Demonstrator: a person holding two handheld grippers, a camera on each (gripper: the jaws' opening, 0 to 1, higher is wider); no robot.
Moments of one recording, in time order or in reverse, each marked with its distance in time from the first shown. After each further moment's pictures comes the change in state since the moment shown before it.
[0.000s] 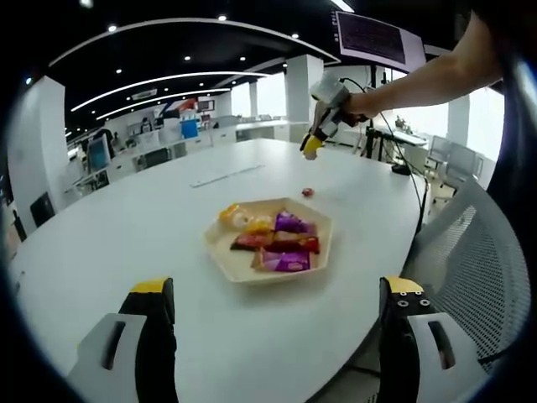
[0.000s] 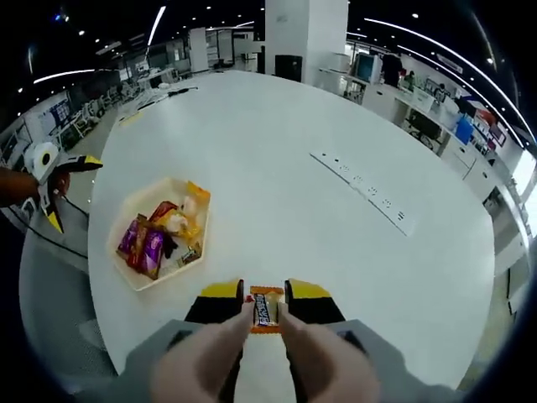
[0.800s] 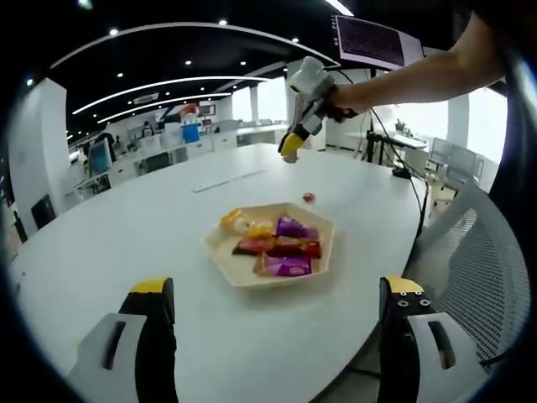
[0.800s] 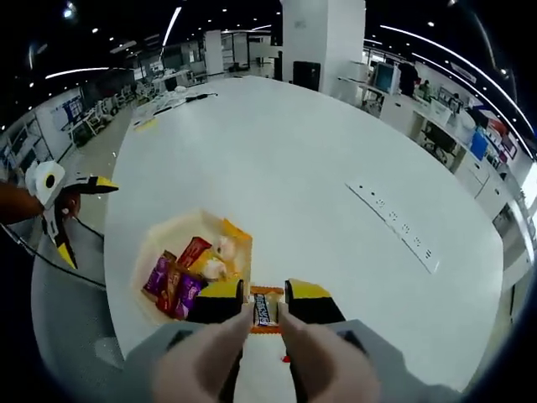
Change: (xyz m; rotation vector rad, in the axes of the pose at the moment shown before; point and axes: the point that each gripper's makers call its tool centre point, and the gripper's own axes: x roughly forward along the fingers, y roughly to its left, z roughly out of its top) left arm -0.002 0.001 0.005 0.004 -0.022 0.006; right arm 0.033 0.041 0.066 -0.039 -0.026 0.060
